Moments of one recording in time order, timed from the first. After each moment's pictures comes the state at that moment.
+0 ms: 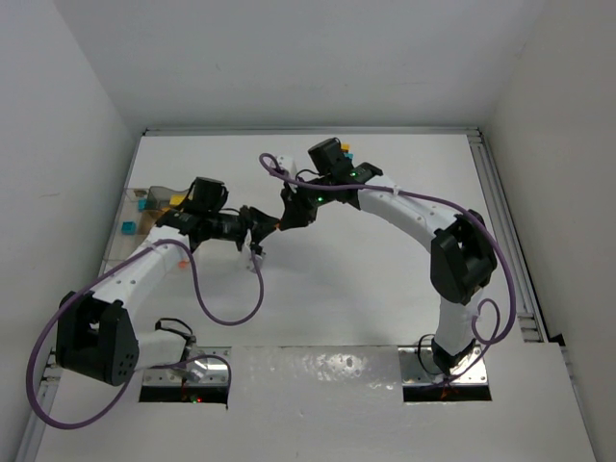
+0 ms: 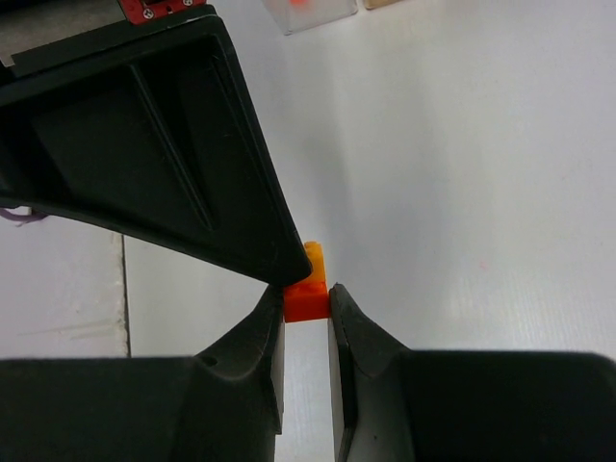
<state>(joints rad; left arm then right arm) -0.28 1.25 0.89 -0.53 0.93 1.90 0.65 1.88 1.54 -0.47 -0.75 -0.31</state>
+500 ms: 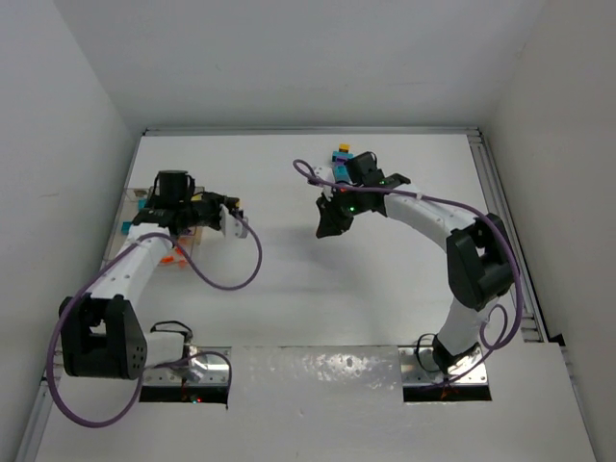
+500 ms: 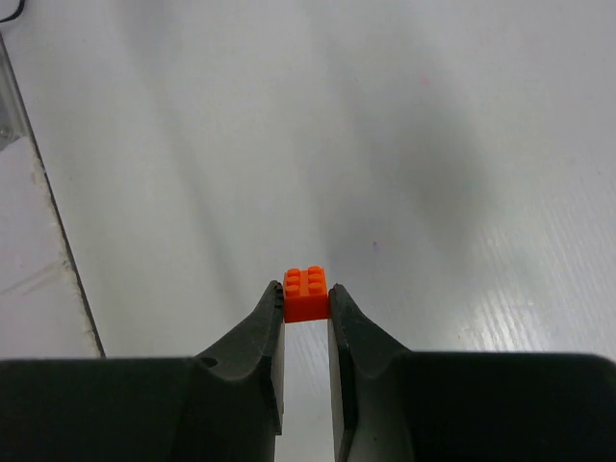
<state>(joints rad) -0.04 1.25 0.89 -0.44 0.78 1.69 0.50 1.78 1.27 -0.46 -0.68 -0.35</state>
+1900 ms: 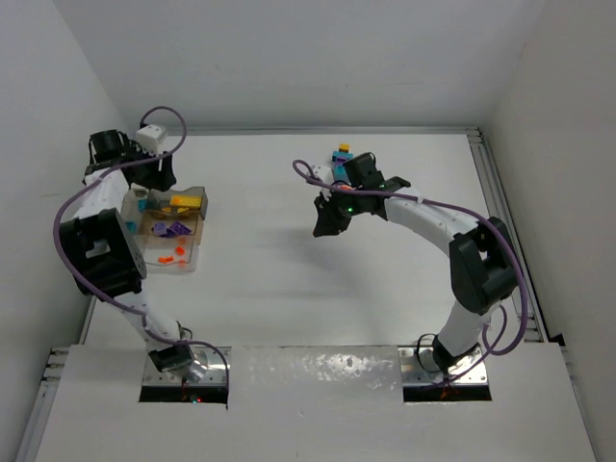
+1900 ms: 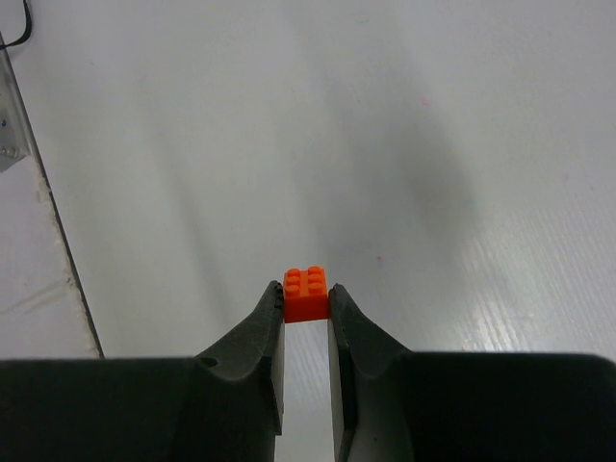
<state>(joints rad) 0.38 1.83 1.44 -0.46 0.50 0.52 0.51 1.75 1.24 -0.41 -0.65 -0.31</state>
